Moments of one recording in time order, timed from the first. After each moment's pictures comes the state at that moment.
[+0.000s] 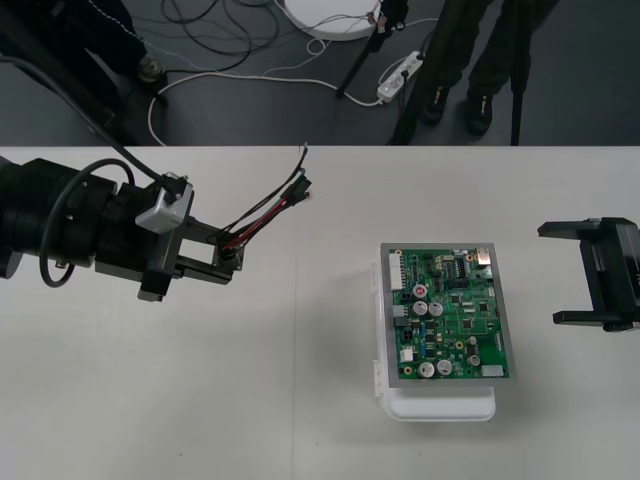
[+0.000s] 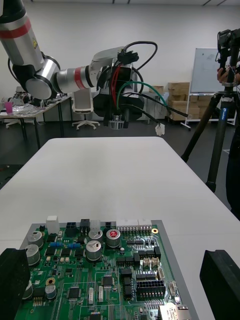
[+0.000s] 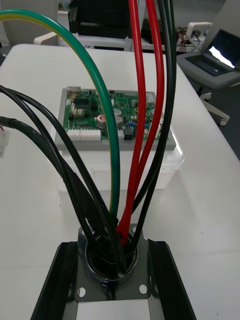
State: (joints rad) right arm -0.53 -1.20 0.94 -1.10 0.07 -1.56 0.84; left arm -0.35 0.65 -0.01 -1.81 -1.42 -1.53 0.32
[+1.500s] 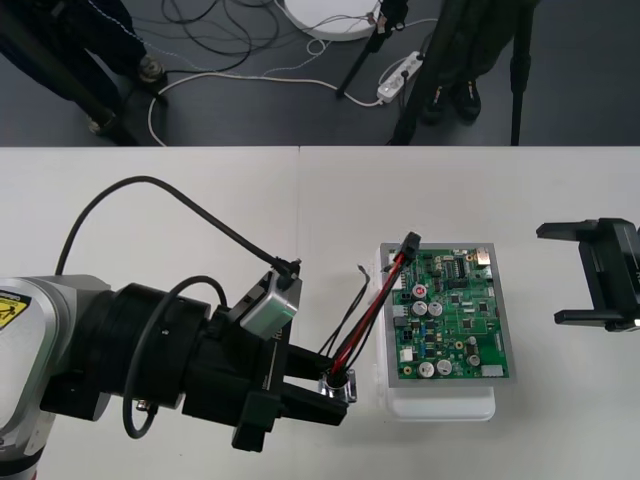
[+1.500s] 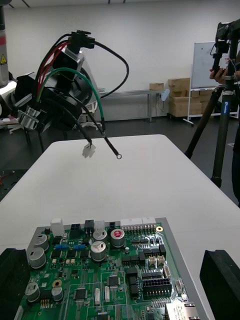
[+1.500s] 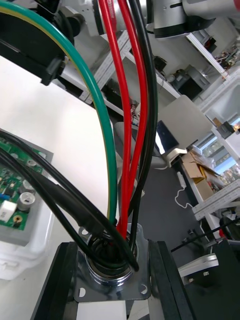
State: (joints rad) right arm -0.53 -1.20 0.94 -1.10 0.08 -1.56 0.78; left arm -0.02 0.33 -0.16 -2.22 -1.55 -1.53 0.92
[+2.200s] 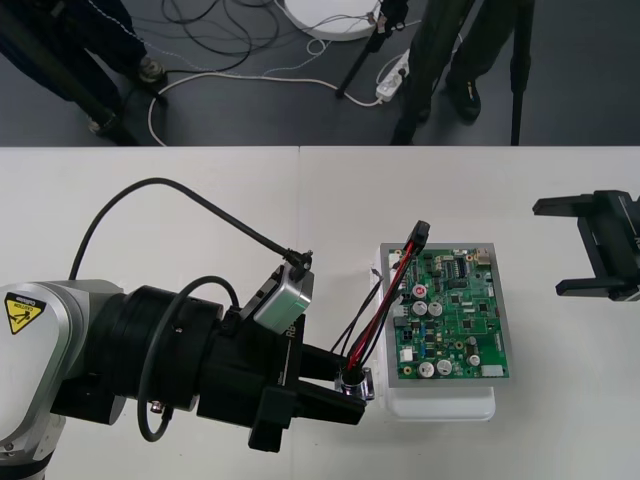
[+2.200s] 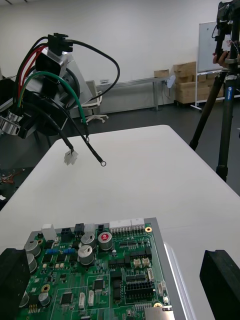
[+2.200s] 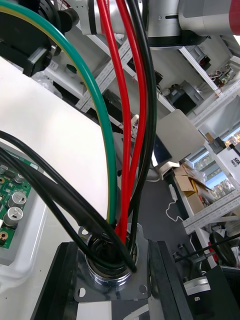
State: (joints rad) right arm -0.63 -1.20 0.94 -1.06 0.12 -1.56 0.61; left arm -0.02 0.33 -0.20 -2.22 -1.54 -1.47 0.98
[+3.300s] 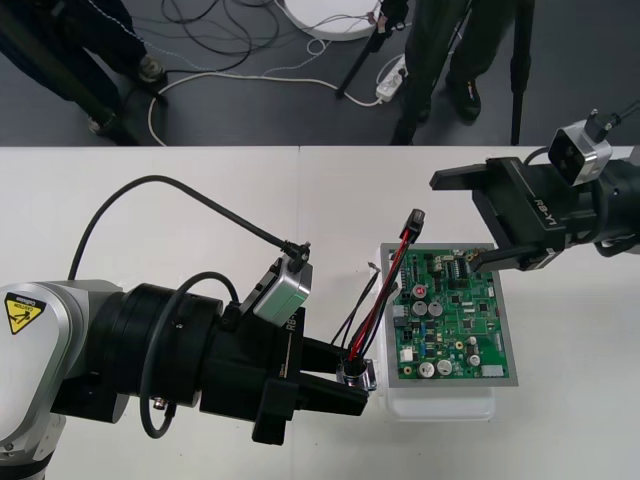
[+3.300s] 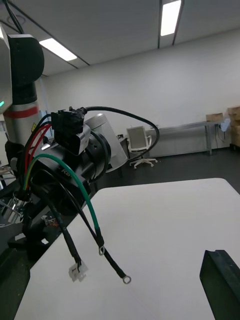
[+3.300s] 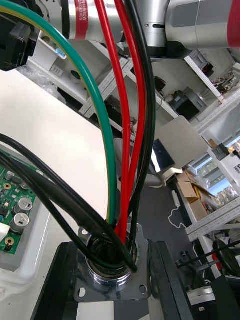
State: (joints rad) right arm -0.80 -0.97 0.94 -1.15 0.15 -1.56 0.43; left arm -0.01 0.33 -0.20 -2.22 -1.54 -1.44 0.98
